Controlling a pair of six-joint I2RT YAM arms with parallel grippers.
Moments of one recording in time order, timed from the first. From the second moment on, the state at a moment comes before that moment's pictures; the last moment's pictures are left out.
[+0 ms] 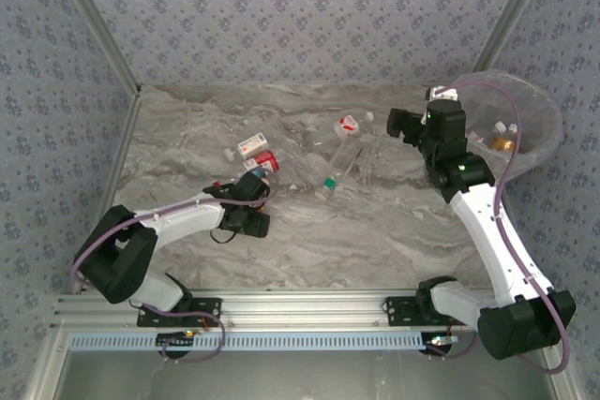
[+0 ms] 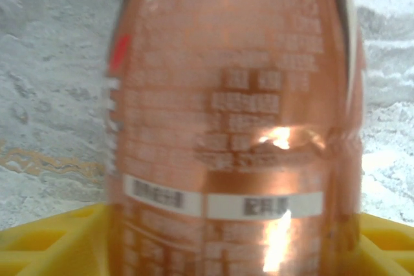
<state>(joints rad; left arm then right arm) -0.70 1.47 0.74 -0.58 -0.11 -0.46 0.23 1.11 1.14 -0.47 0.25 0.26</state>
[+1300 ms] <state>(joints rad) -0.78 1.24 0.70 -0.16 0.06 -0.36 0.32 1.15 1.14 -0.47 -0.13 0.42</state>
